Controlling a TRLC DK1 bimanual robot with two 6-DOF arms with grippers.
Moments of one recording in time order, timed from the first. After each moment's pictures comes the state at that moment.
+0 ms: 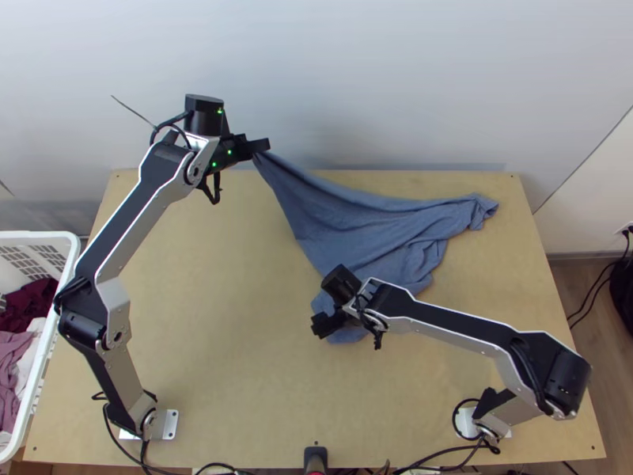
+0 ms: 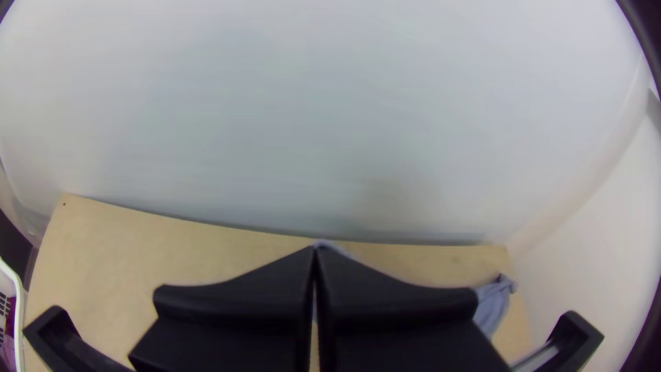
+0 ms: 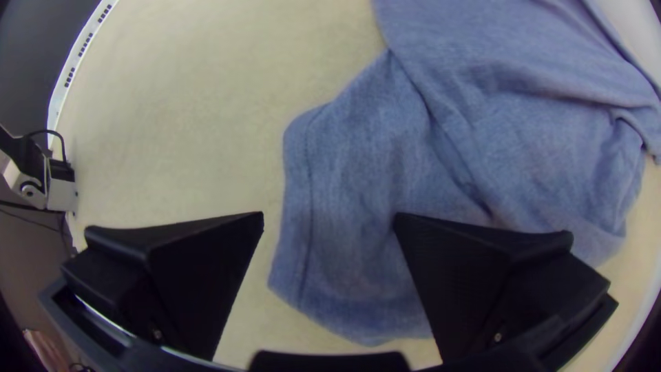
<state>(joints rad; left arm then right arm) -0.34 1.91 2.02 -0.64 -0.09 -0.42 0.96 1.68 1.05 -0.48 0.00 0.46</state>
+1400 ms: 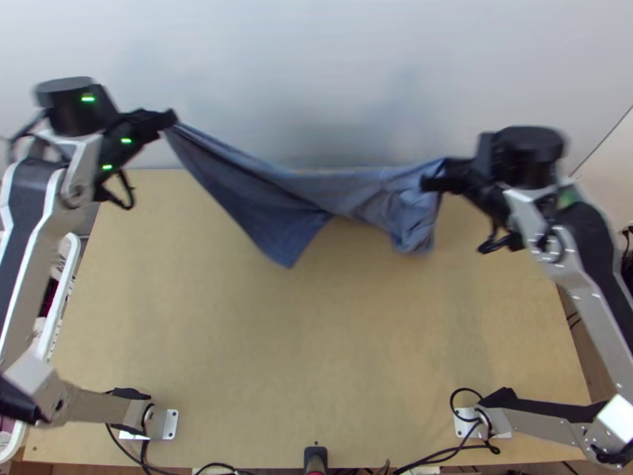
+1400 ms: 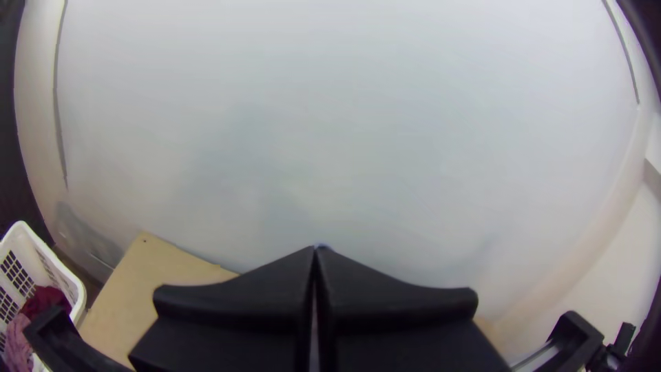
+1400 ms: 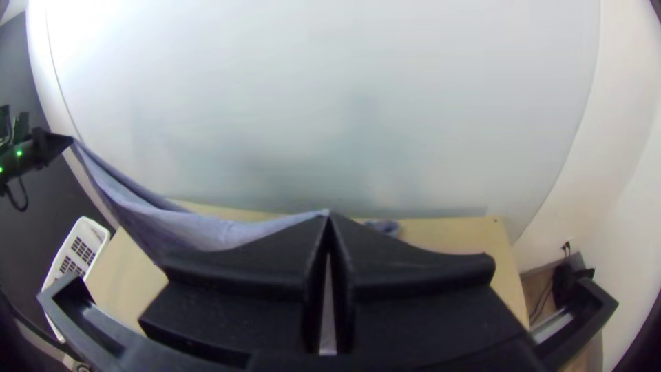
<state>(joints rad) -0.15 1.50 1.93 -0.71 -0.13 -0.44 0.44 1.35 1.72 -0.78 0.22 0.23</state>
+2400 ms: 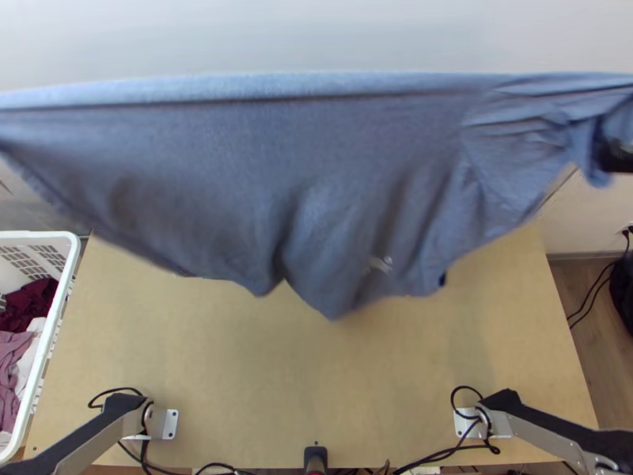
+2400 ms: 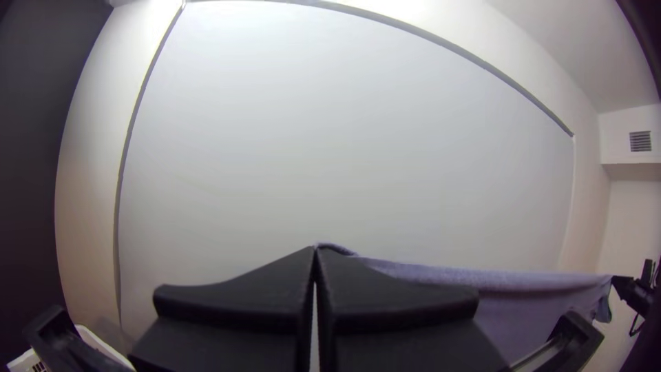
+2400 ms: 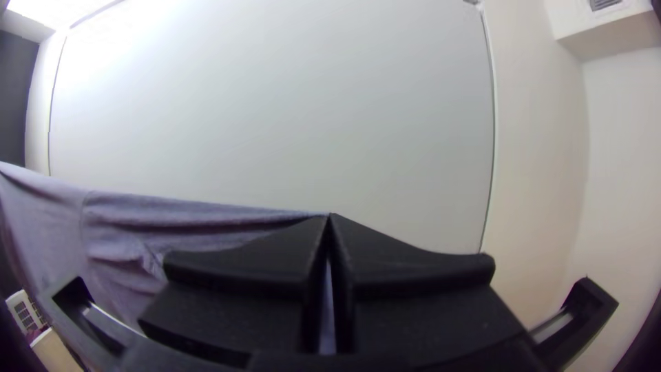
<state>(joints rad) -0.09 1.07 2.19 -0.88 -0.25 -0.22 0.38 1.19 2.20 -0.81 0.44 -0.09</state>
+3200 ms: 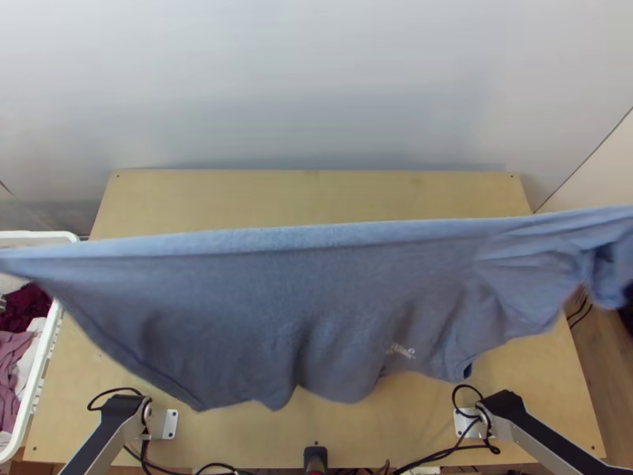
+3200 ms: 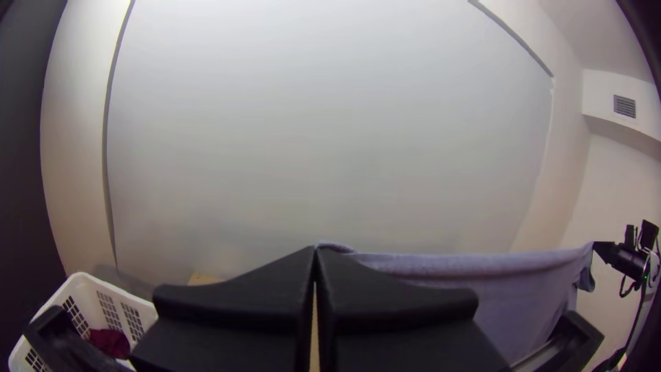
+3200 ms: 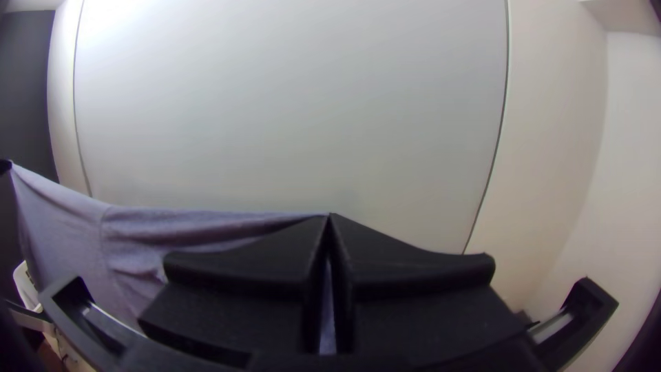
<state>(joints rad) 0.00 0.80 1.97 -1.21 0.02 -0.22 0.37 0.97 2.08 -1.20 0.31 0.00</state>
